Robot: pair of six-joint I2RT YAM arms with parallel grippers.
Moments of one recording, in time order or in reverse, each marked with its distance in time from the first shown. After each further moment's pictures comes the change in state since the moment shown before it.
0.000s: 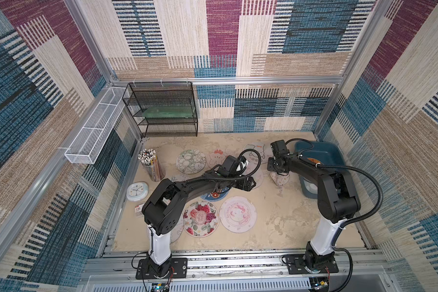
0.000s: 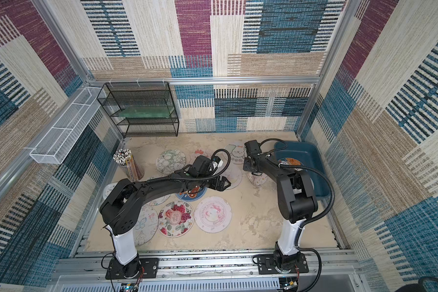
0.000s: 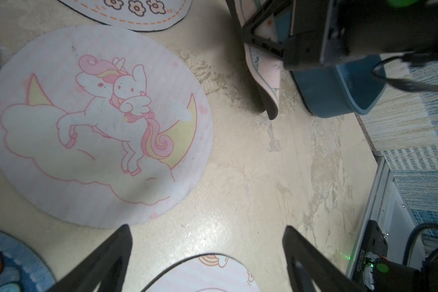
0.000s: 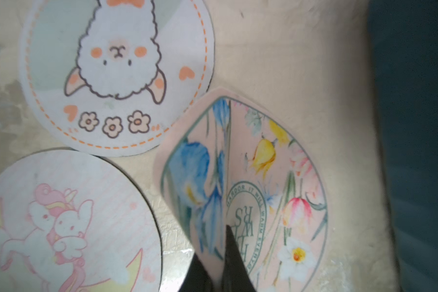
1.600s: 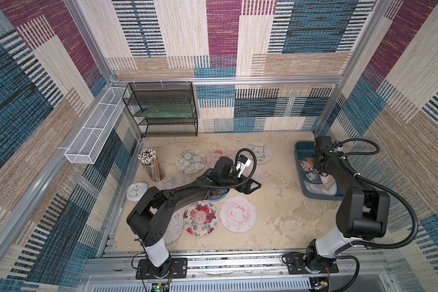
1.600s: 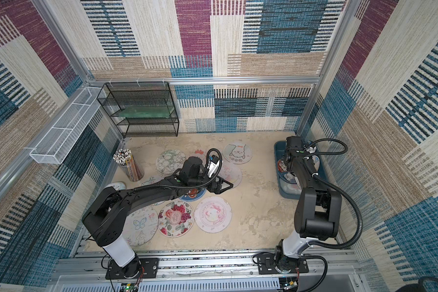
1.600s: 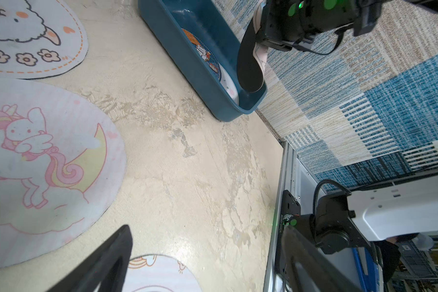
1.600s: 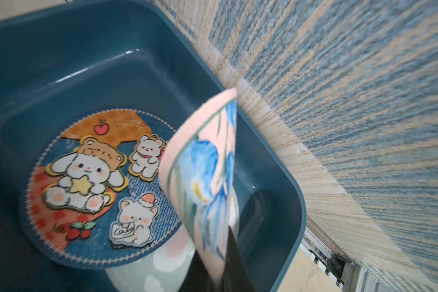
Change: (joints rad) left arm 0.000 -0.171 -0.178 0.278 0.258 -0.026; right arm -0.404 -0.165 -0.018 -0.187 0.462 0.011
